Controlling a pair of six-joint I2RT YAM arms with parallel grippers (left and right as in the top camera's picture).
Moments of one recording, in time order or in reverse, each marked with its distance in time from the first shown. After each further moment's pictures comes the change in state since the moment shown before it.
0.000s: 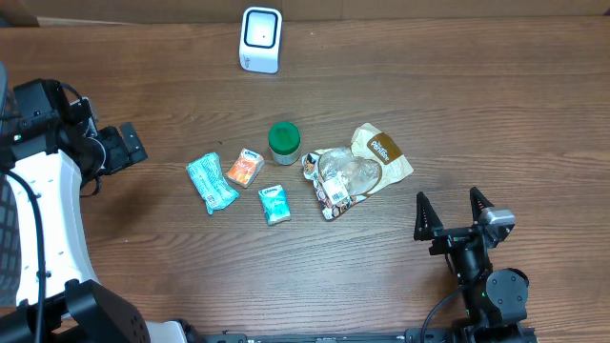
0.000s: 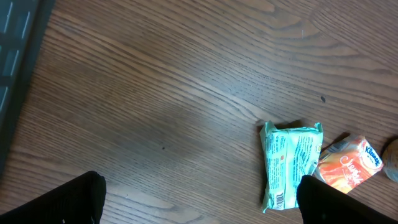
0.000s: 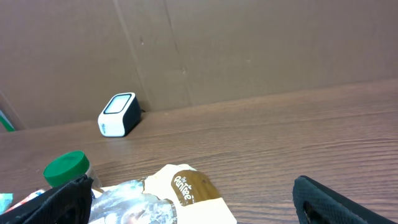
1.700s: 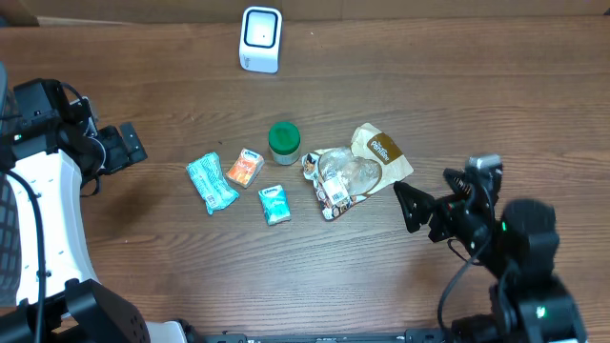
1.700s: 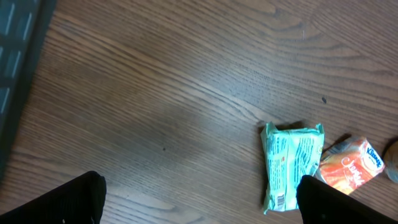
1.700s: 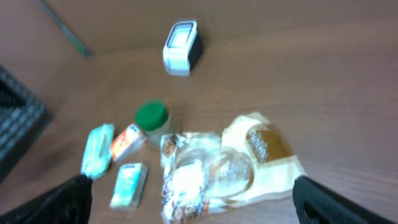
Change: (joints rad) left arm 0.000 0.002 0.000 0.003 -0.003 0.000; right arm 0.000 0.618 0.648 -0.449 -0.335 0.005
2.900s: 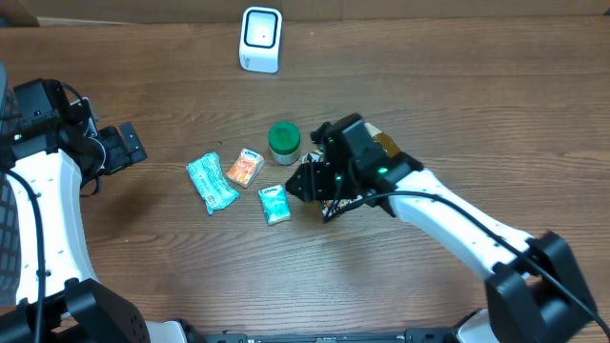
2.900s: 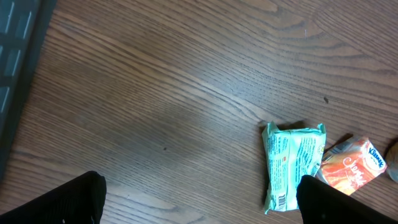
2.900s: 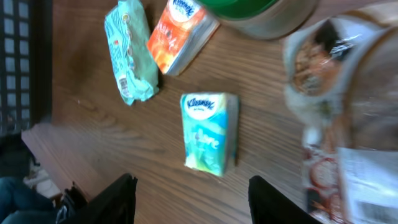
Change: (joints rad) left arm 0.000 0.003 0.000 0.000 -0.003 0.000; right arm 0.470 1.043 0.423 0.065 -0.090 0.343
